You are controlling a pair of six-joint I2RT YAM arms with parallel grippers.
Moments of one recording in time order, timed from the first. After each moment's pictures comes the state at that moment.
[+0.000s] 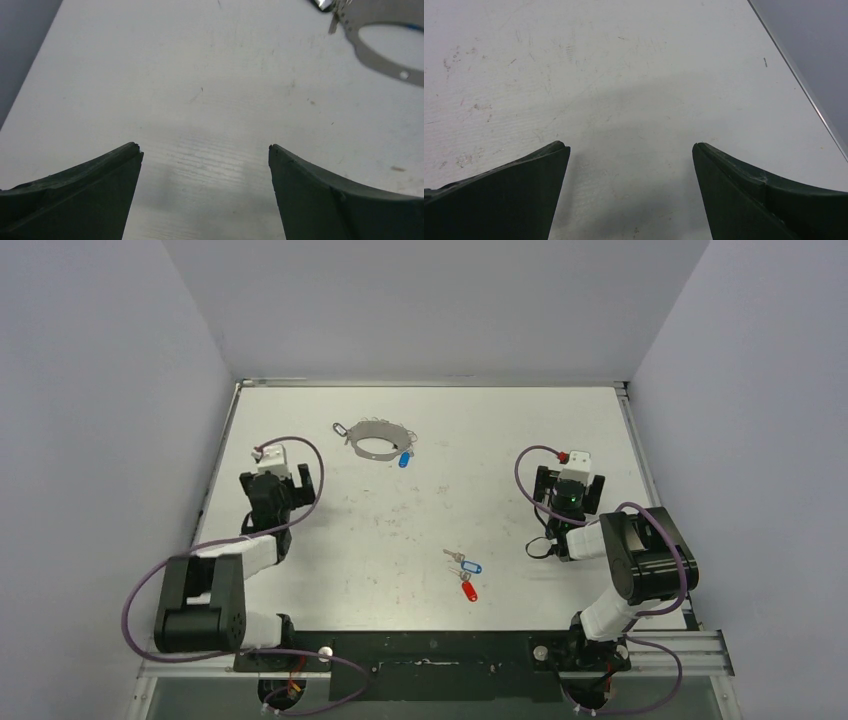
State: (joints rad) left arm 0.02 1.46 0.37 0.70 -0.15 -0.03; right arm 0.13 1.63 0.39 0.88 0.46 0.00
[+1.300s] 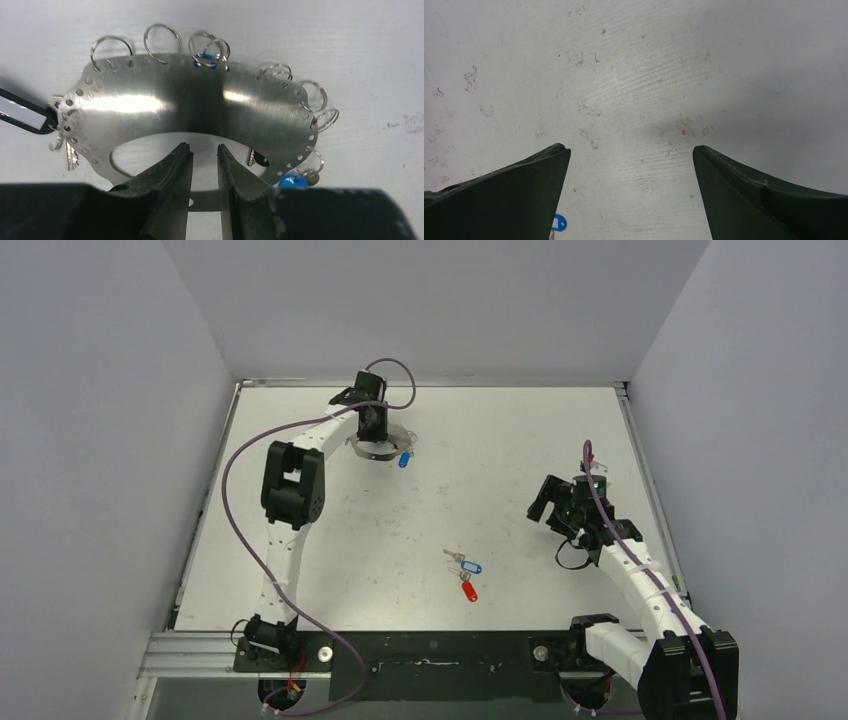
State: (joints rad) left arm -0.32 2.39 1.99 -0.57 -0.03 -0.28; right arm 0.11 1.02 0.59 -0.39 0.03 0.50
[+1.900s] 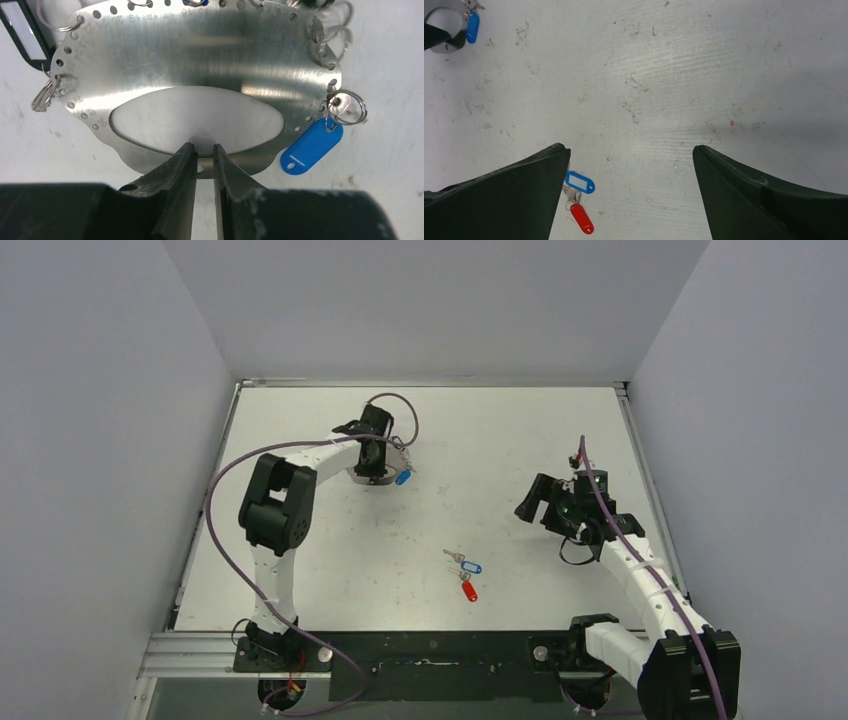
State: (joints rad) left arm -0.40 2.13 1.55 -0.50 -0.18 -0.32; right arm 0.11 1.02 0.64 -0.45 -0.17 0.46
